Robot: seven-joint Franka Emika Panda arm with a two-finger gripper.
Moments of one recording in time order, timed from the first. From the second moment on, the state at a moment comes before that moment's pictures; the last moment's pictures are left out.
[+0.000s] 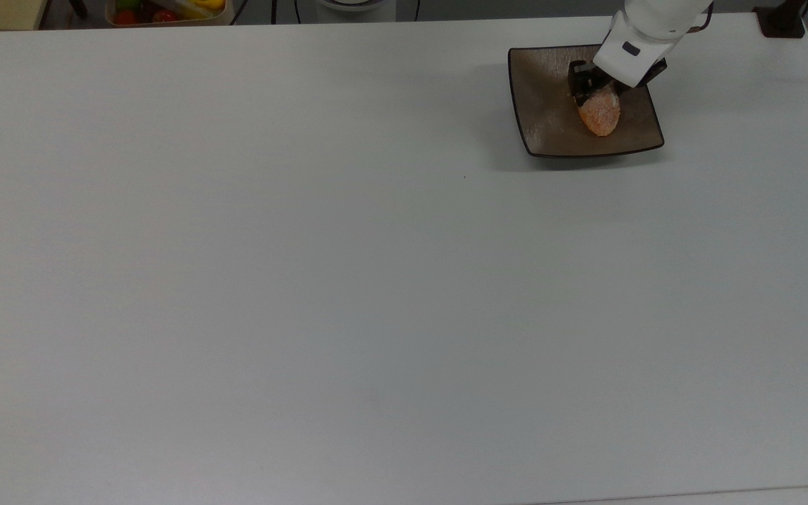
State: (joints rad) arm 0.64 0.36 0.17 -1.80 0.01 2.00 0.54
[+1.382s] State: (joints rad) arm 0.36 -0.07 0.10 -1.72 0.00 1.67 0.56
